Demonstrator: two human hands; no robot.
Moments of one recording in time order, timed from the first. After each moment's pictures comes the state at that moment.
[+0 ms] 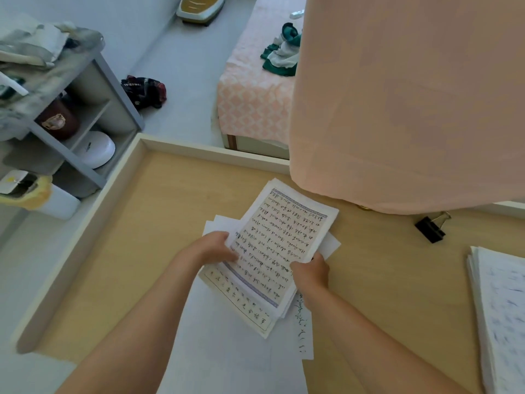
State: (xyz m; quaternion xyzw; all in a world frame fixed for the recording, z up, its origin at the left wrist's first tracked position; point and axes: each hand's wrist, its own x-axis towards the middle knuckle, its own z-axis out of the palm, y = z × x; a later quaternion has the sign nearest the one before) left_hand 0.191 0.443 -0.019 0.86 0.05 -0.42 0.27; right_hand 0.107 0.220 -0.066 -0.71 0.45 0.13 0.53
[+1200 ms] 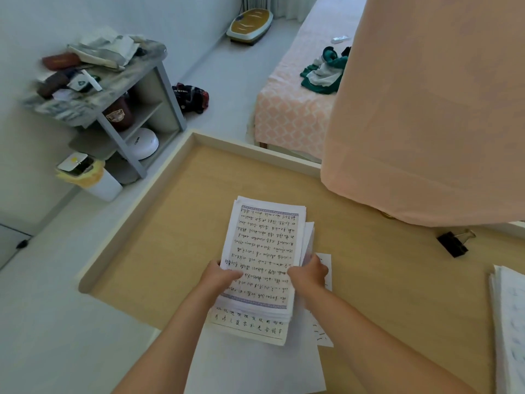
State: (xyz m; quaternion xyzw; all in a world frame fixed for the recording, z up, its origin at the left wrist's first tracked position) left_hand 0.054 0.479 -0.020 0.74 0.35 -0.27 0.50; right_hand 0.072 0.274 -0.026 -0.78 0.36 0.24 0.45
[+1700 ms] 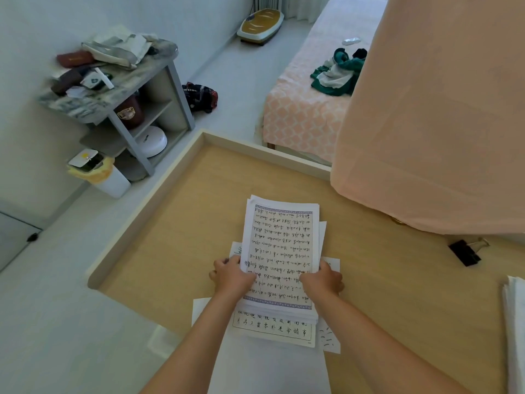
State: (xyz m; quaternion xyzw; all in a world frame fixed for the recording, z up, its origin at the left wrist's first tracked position) left_hand 0.055 0.453 -0.017 0.85 0.31 -0.23 0.36; right_hand 0.069 0.265 -0.044 -0.81 0.36 0.23 0.40
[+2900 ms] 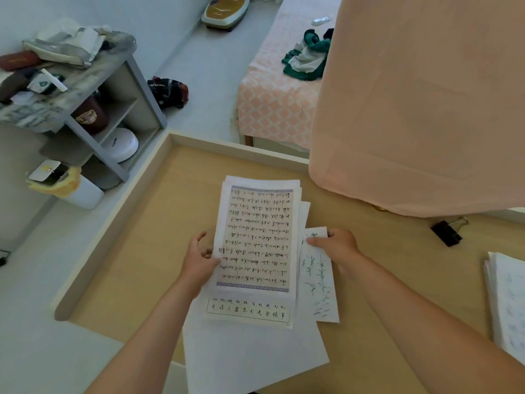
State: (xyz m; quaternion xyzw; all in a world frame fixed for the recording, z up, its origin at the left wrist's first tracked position) left_hand 0.104 0.497 -0.030 0.72 0.29 -0.18 0.61; right_hand 0.139 0.182 -0.011 -0.76 0.29 0.22 0.53
